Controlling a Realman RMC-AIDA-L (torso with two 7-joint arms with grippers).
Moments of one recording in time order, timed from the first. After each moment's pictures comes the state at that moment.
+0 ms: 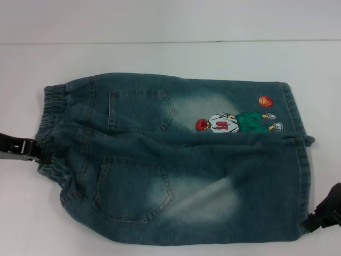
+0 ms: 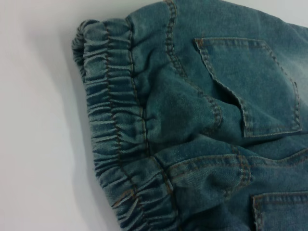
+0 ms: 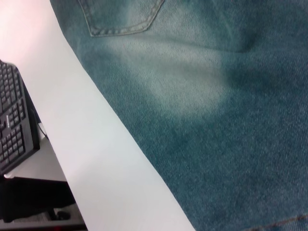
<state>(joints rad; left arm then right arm) -0.66 -2.00 0.56 0.88 2.71 1.62 -2.37 0.71 1.96 -0.78 -0.64 -2.70 -1.79 1.93</state>
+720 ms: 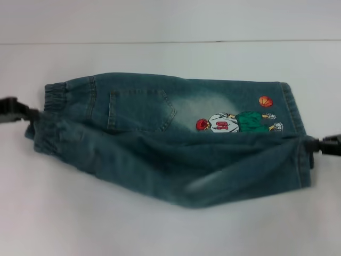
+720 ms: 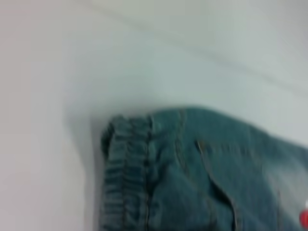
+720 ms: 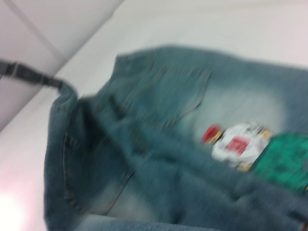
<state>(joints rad) -0.65 -1.97 0.36 0.88 2.59 1.56 -2.38 0.56 1.91 -0.43 -0.64 -2.40 -1.69 1.78</state>
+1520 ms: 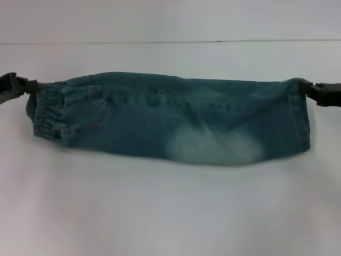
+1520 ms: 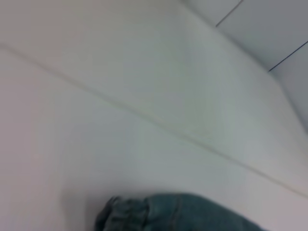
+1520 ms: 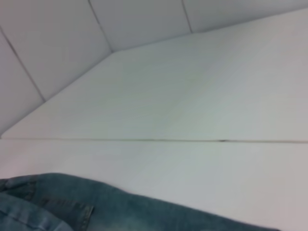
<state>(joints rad) -0.61 -2.00 0.34 0.80 2.38 1.36 -2.32 0.56 2.02 -0.42 -0.58 -2.11 -1.22 1.62</state>
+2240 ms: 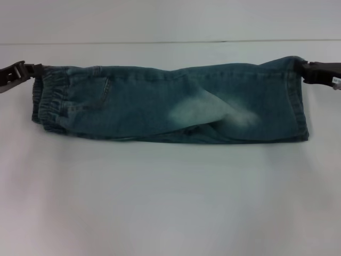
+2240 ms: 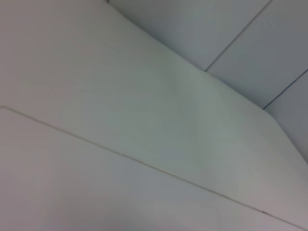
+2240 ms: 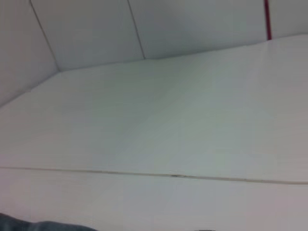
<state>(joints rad) -0.62 -2.05 0.34 0.74 2.25 1.18 -2.15 0.64 2.07 -0.45 -0.53 -2.03 -0.93 1.54</state>
